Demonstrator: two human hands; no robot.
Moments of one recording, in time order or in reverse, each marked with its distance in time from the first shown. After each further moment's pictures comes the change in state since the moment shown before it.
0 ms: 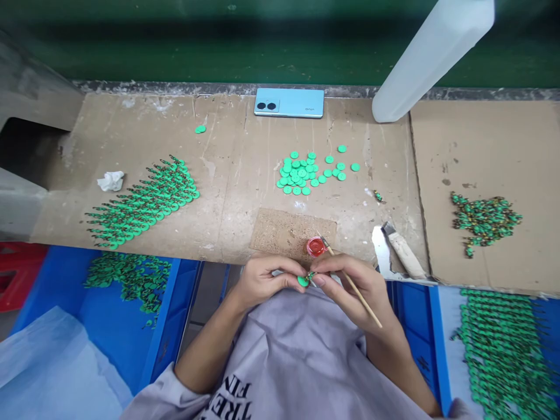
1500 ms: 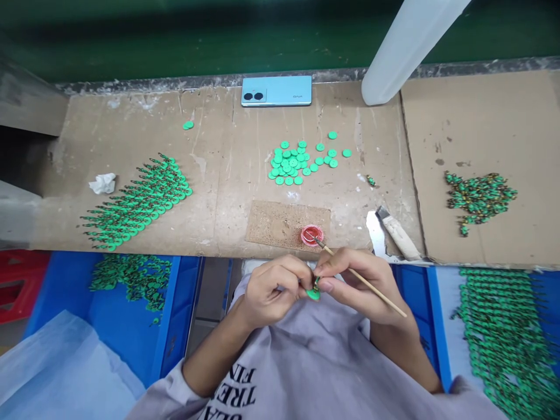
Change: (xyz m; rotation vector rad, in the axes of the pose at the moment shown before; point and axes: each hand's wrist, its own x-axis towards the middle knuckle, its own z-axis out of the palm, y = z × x) left_hand -0.010 0.017 0.031 0.007 0.027 0.403; right_hand -0.004 -0.009 -0.012 0.205 -0.107 0.087
